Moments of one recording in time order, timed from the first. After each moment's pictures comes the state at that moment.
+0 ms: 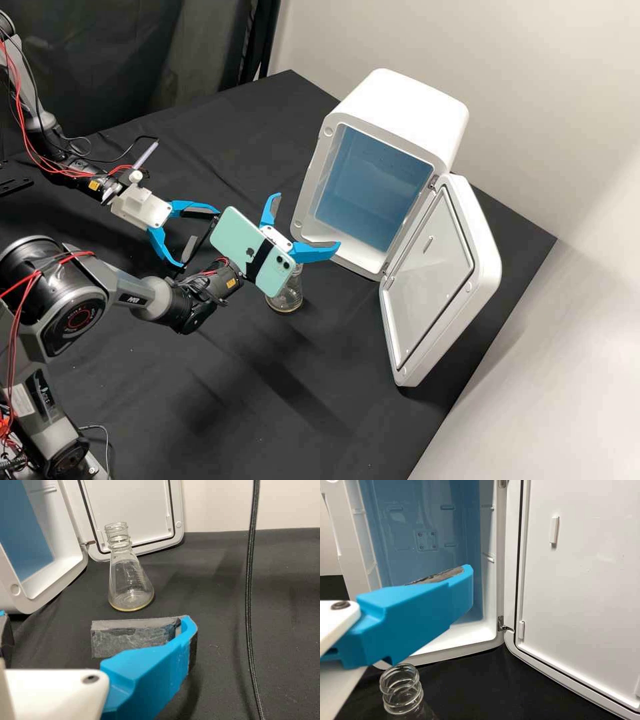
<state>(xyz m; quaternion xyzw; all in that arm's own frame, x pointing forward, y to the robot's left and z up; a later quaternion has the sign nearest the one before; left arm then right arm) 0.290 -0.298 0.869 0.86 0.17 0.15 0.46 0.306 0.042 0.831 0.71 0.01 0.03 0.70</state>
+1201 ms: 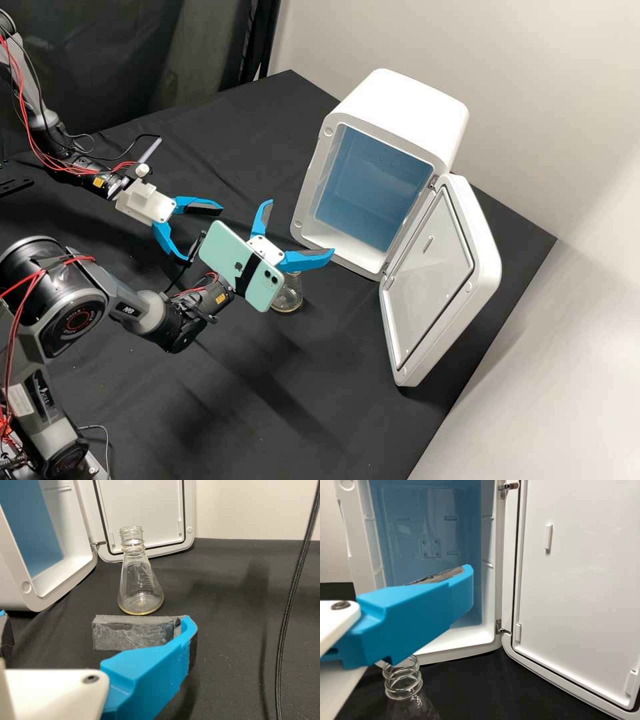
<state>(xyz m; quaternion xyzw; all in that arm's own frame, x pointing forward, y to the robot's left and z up) 0.290 -0.293 0.878 0.85 0.17 0.16 0.48 0.282 0.028 0.824 0.71 0.02 0.06 0.71</state>
